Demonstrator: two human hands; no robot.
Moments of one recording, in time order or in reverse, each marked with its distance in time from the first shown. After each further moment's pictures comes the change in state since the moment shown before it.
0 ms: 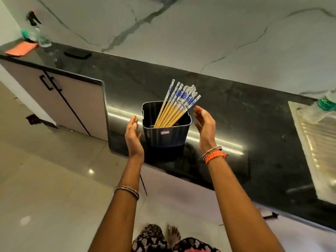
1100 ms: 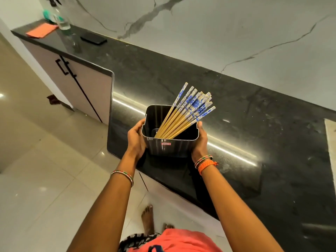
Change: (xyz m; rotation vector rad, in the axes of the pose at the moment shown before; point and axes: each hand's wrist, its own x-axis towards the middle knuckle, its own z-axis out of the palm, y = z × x) left_hand 0.056 -0.019 0.012 -0.126 -0.036 -0.260; right_hand 0.051 0.059 0.015 0.139 -0.200 0.163
